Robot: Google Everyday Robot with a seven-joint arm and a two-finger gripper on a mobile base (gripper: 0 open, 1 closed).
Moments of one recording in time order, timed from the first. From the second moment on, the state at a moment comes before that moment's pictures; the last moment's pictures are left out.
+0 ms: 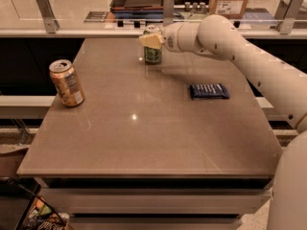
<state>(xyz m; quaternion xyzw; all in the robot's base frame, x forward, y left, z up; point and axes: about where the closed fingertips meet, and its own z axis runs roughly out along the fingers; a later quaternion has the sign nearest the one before) 0.809 -0.005 0.897 -0.31 0.74 0.22 0.56</state>
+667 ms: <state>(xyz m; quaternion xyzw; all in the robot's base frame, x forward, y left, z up) 0.809 -0.001 0.895 -0.31 0.74 0.22 0.56</state>
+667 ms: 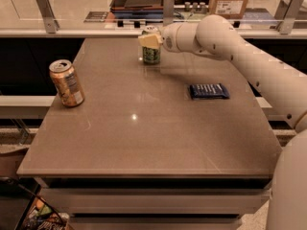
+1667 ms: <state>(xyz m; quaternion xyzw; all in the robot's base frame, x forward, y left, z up) 0.758 0.013 0.929 -0.37 0.71 0.26 0.54</state>
